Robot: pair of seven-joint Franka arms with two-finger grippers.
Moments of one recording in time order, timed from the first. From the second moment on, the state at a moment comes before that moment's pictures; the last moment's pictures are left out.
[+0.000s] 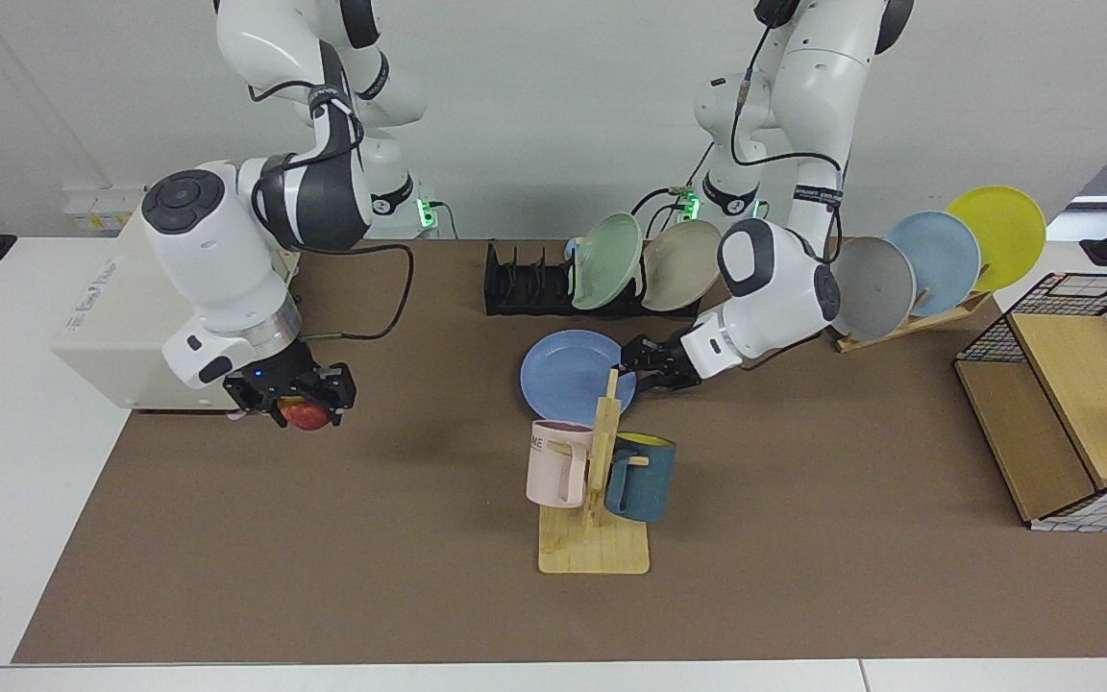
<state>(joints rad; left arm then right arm) 0.10 0.33 -0.46 -1.98 -0.70 2.24 0.27 0.10 0.36 -0.06 -1.46 0.04 1.92 0.04</state>
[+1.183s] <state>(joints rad) 0.03 0.04 -0.31 -1.55 -0.04 1.64 0.04 0.44 0.32 -0.04 -1.61 0.04 2.05 0.54</state>
